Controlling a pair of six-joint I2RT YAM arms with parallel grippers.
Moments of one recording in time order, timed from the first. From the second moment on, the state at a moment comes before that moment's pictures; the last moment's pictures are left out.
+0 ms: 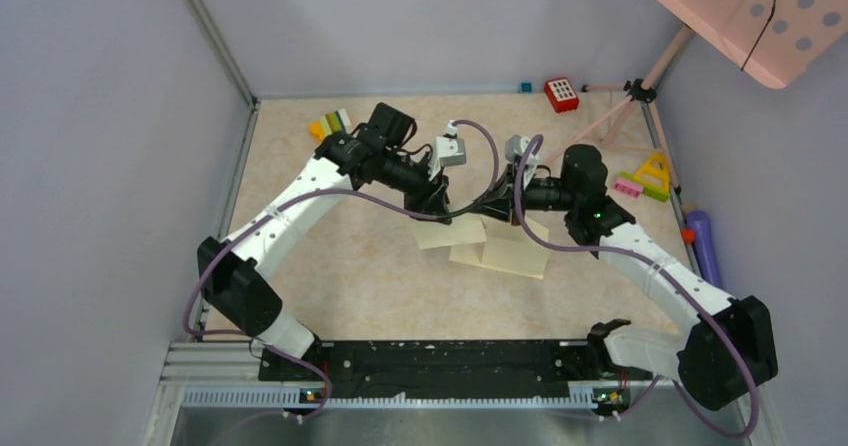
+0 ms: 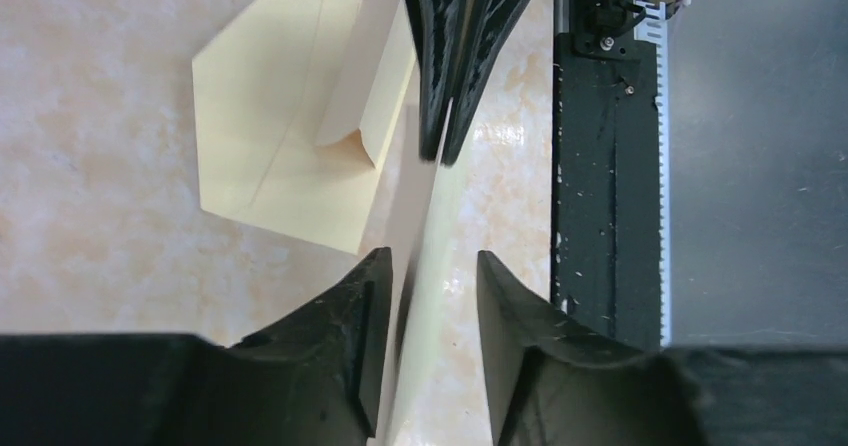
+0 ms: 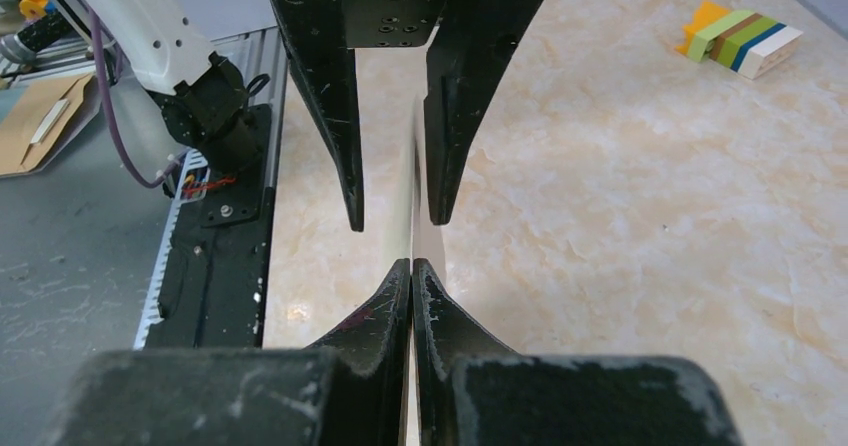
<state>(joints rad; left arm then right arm) -0.61 1.56 1.55 -0.88 0.84 0.47 0.44 1.15 0.80 0.20 -1.02 -0.01</state>
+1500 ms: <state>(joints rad) -0.42 1.45 1.47 -1.00 0.82 0.61 0.38 1.09 0.80 0.19 -1.06 0.00</state>
